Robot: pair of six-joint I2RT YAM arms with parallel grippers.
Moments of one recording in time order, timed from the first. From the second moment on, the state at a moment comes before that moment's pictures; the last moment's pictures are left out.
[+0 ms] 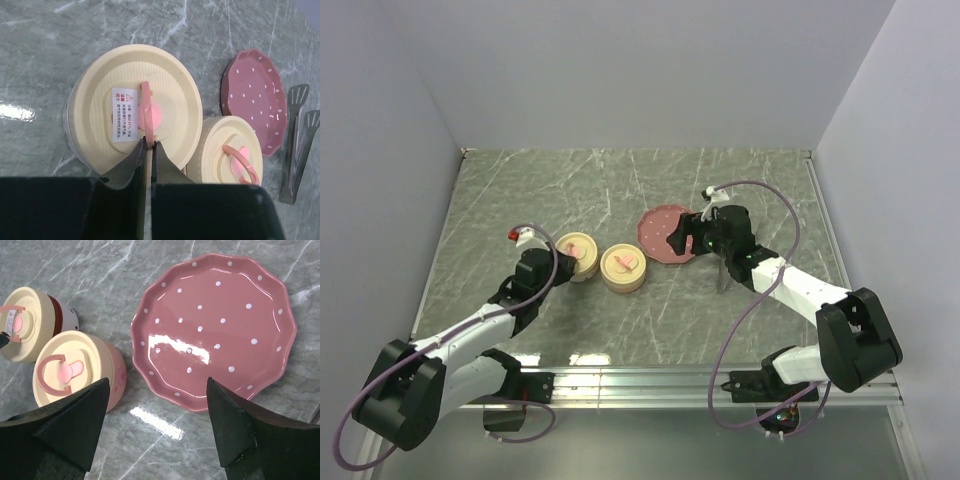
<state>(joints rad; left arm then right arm) -0.45 1.04 0.33 0.27 -0.22 -0.80 0.43 1.34 0.69 0.19 -0.17 0.33</state>
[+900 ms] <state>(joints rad) -0.41 1.08 0.39 0.25 -0.12 -0.79 0.44 1.34 0.69 0.19 -0.17 0.33</state>
